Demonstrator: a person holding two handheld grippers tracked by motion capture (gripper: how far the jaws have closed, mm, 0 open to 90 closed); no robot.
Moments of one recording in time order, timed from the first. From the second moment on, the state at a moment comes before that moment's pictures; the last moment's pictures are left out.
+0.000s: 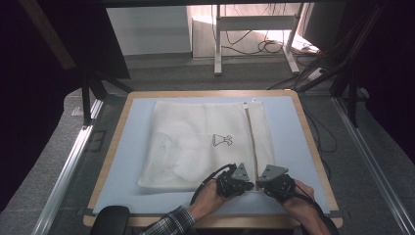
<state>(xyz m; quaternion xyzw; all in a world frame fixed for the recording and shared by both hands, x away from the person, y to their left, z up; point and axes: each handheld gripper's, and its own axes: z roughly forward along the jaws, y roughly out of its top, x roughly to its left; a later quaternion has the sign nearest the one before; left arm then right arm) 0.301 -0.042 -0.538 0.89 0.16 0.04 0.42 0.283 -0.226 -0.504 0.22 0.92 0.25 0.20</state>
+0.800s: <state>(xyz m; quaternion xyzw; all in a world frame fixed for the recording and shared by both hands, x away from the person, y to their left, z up) 0.299 -0.041 -0.538 0.90 0.15 0.05 0.41 0.295 -0.221 -0.504 0.20 0.92 0.24 0.23</state>
